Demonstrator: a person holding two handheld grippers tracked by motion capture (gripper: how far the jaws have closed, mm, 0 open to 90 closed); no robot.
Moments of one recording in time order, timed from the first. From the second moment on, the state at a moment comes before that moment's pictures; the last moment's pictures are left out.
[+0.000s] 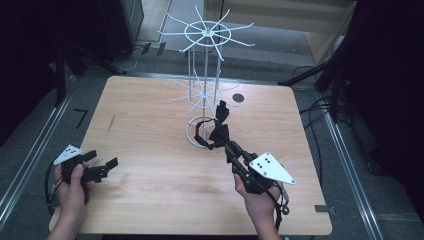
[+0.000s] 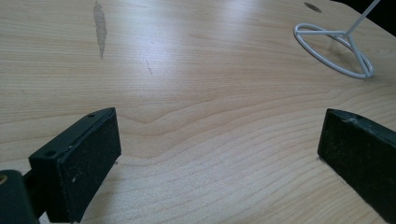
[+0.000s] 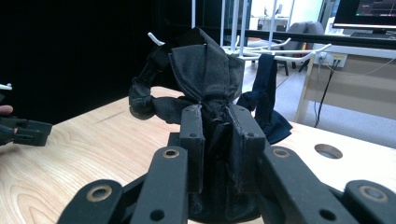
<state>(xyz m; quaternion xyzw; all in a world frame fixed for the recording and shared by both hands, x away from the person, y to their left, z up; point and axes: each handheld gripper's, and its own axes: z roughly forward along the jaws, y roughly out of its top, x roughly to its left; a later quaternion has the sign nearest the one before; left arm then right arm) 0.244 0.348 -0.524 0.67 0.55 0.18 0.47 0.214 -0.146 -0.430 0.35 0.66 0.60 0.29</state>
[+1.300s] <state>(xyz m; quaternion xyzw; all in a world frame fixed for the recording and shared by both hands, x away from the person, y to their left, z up) 0.244 0.348 -0.524 0.67 0.55 0.18 0.47 0.244 -0.144 -0.445 0.40 0.65 0.58 0.27</state>
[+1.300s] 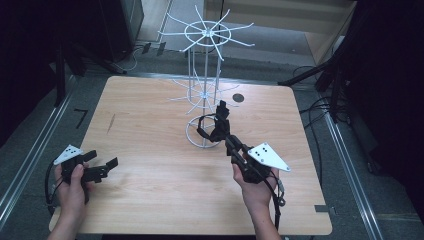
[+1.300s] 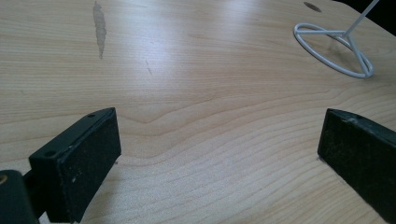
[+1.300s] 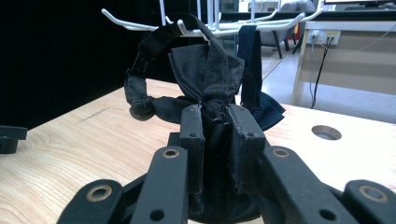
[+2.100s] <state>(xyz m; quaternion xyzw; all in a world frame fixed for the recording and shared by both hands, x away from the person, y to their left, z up) 0.243 0.347 -0.524 0.67 0.55 0.19 0.47 0.275 -0.123 -0.455 0.42 0.66 0.57 0.26</state>
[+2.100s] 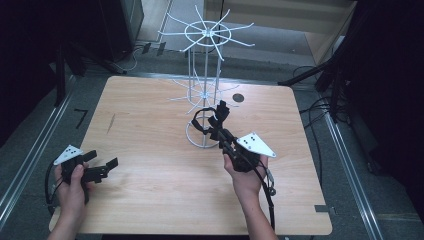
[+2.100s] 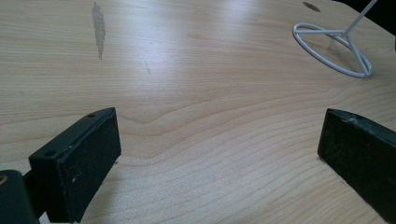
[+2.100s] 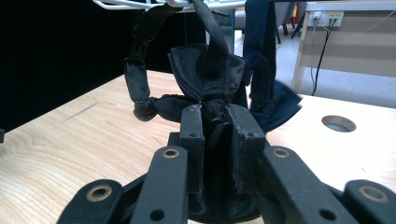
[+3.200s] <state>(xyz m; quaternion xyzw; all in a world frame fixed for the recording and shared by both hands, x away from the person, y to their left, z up) 0.243 0.347 -0.524 0.67 0.55 0.19 0.47 0.283 -0.140 -0.471 0.42 0.71 0.53 0.21</state>
